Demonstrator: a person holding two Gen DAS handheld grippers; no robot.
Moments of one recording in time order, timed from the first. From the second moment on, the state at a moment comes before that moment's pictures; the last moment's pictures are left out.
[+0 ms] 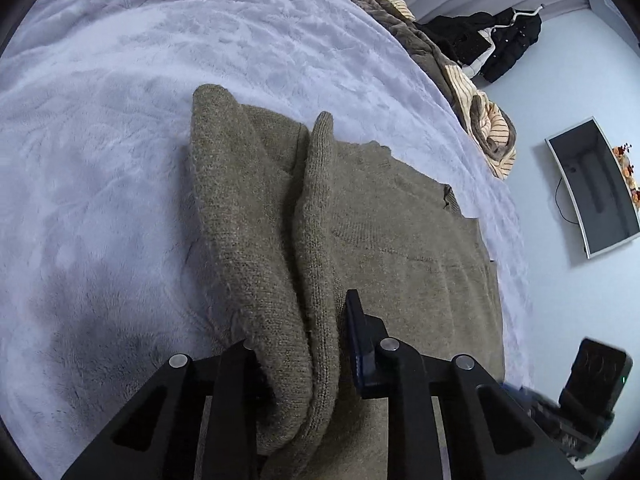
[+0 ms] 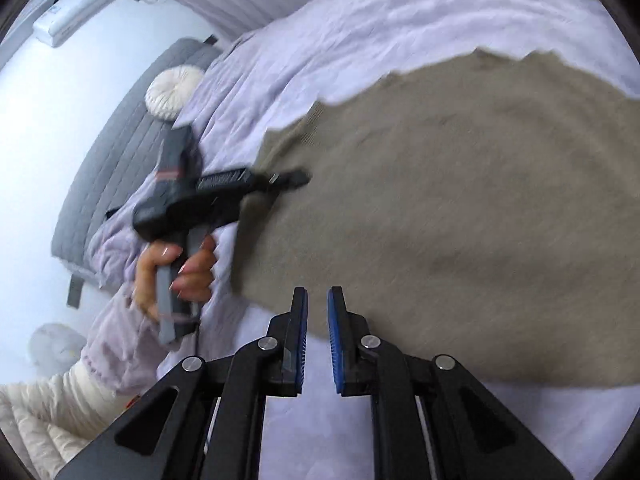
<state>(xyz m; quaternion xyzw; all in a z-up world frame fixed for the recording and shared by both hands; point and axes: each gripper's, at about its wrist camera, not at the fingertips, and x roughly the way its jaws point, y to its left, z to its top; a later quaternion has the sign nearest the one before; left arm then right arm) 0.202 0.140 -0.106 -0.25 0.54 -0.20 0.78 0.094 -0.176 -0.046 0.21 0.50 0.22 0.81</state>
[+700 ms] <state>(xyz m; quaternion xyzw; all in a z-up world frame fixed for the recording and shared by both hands) 0.207 -0.093 -0.033 -0.12 0.53 -0.30 0.78 0.136 -0.217 -0.132 0.39 0.47 0.20 0.76</state>
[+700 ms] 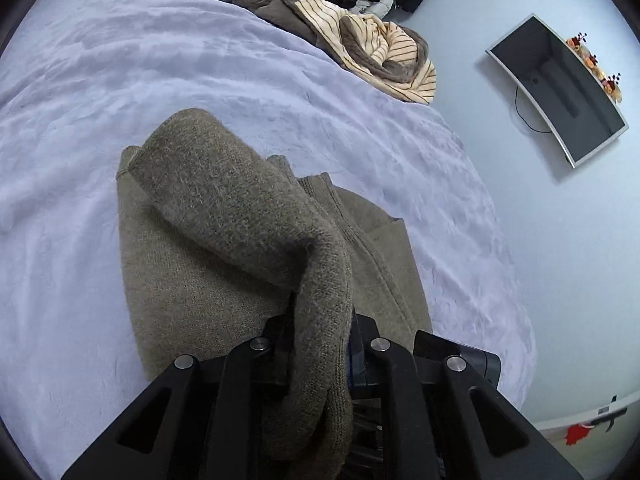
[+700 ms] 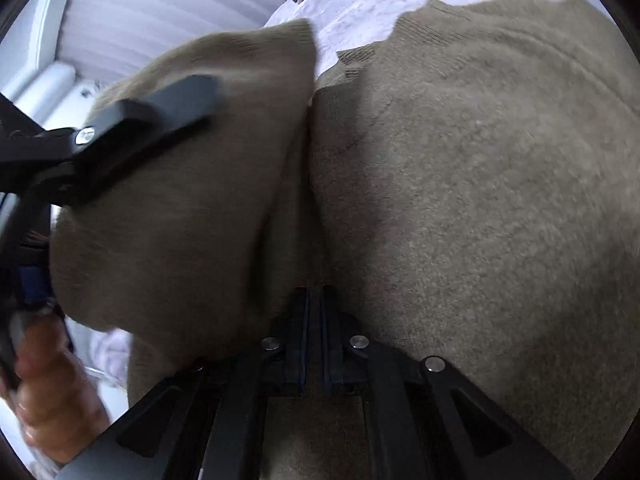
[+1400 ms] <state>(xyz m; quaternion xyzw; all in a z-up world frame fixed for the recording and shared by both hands) 0.163 -0.099 0.058 -0.09 0.42 -0.34 0.84 0.124 -0.275 -0.139 0.56 0.38 0.22 0.70</state>
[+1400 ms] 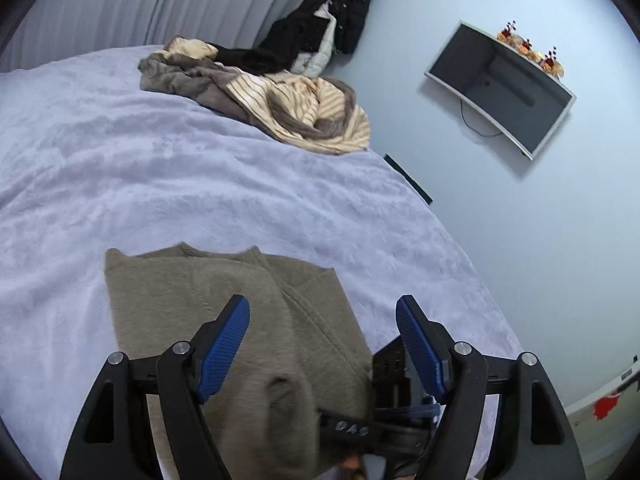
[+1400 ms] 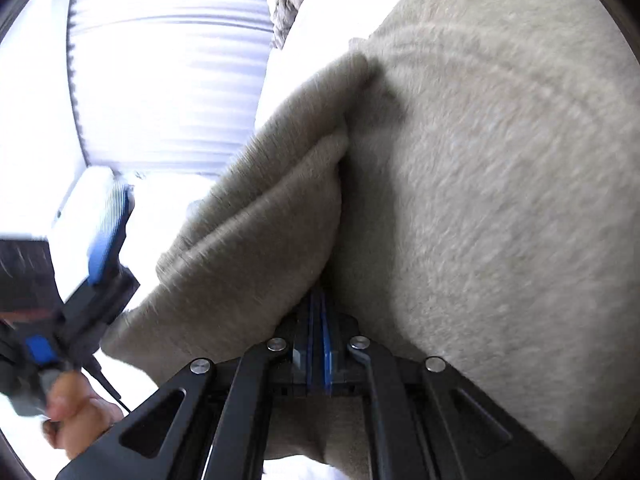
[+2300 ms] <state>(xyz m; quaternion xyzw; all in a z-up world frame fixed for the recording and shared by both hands) 0.138 0.059 -0.064 -0.20 0.50 -0.12 0.84 0.191 -0.282 -0.102 0.44 0.48 0.24 0.72</state>
